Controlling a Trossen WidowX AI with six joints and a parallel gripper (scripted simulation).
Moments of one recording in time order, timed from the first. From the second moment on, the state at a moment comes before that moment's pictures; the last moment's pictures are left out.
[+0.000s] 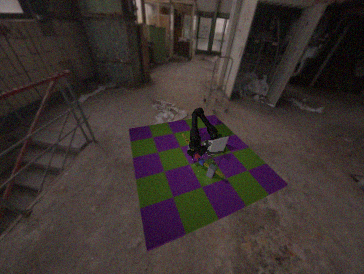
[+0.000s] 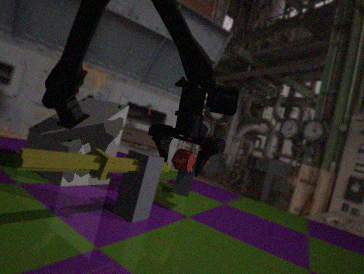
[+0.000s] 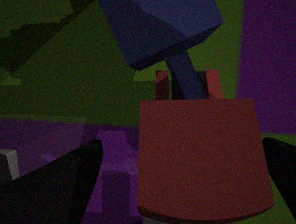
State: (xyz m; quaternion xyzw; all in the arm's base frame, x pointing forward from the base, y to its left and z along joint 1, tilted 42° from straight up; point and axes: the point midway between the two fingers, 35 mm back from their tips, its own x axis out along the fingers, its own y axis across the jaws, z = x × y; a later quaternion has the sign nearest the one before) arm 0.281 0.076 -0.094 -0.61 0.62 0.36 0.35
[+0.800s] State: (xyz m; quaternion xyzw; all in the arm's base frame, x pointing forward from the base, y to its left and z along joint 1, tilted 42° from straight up) arm 0.284 0.100 -0.067 -0.62 0.66 0.24 0.34
